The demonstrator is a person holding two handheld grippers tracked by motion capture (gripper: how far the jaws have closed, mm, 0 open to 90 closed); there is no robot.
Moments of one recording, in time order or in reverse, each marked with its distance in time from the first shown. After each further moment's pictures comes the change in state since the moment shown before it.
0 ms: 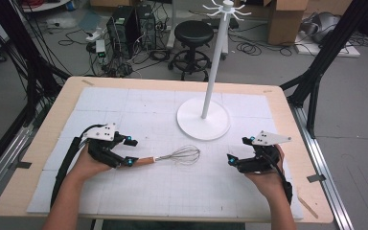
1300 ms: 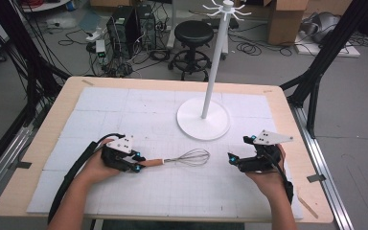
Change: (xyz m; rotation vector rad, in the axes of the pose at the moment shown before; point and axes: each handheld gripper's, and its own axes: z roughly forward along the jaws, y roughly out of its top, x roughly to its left) left arm -0.004 -0.006 0.049 0.260 -0.065 0.102; right arm 0.000 0.004 -0.005 -0.017 -0.009 -0.002
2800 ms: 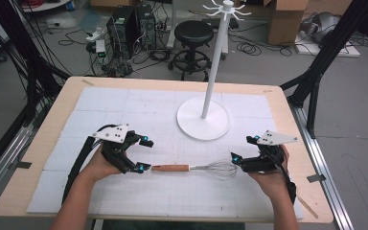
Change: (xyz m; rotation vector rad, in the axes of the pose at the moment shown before) left arm -0.012 0.034 -0.029 -0.415 -0.093 -0.016; right arm -0.003 -0.002 -0.007 -0.002 -0.012 0.012
